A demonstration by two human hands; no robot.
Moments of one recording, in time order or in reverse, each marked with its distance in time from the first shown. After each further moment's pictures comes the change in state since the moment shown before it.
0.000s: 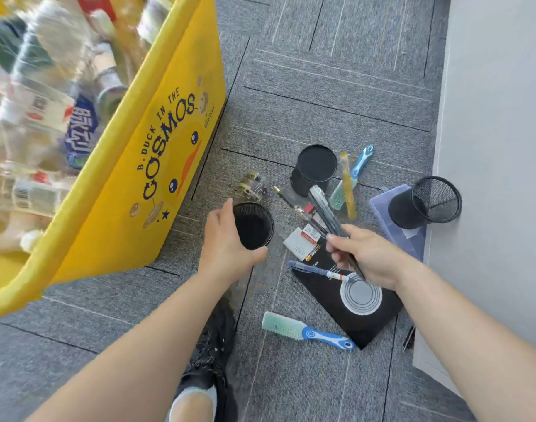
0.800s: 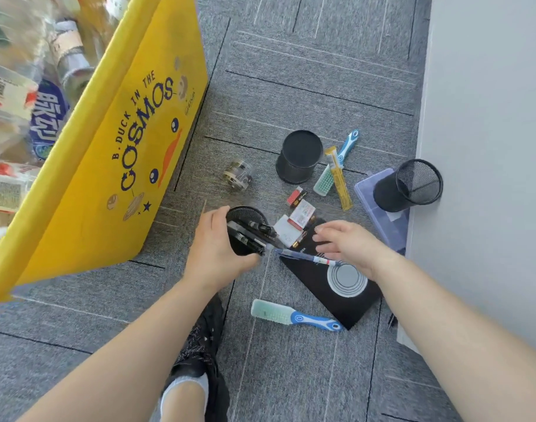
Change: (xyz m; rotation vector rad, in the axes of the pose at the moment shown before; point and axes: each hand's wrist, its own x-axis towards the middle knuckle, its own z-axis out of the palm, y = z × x) left_hand -0.013 -0.016 0.008 0.057 -0.003 0.112; right_hand 0.003 0.009 0.009 -0.146 0.187 0.123
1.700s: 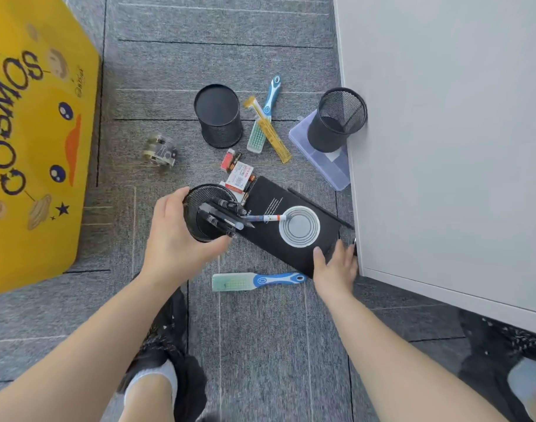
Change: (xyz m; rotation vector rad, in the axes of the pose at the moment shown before) left_hand -0.031 0.039 0.029 -0.051 -0.050 0.178; right_hand -0.019 0.195 0.016 -0.154 0.618 0.231
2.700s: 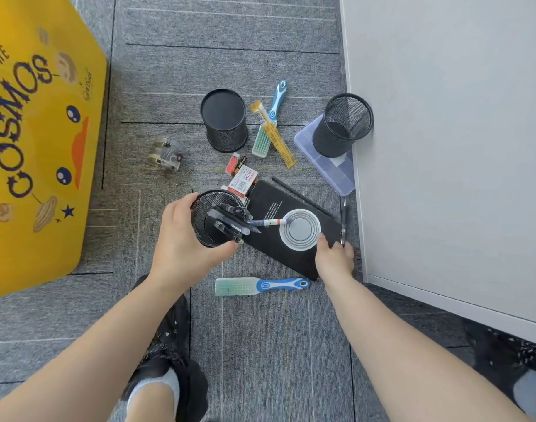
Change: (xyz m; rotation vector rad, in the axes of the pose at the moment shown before) left_hand 0.003 -0.006 0.005 -0.015 -0.006 -0.006; right_hand 0.024 -0.034 -0.001 0.122 -0.014 0.137
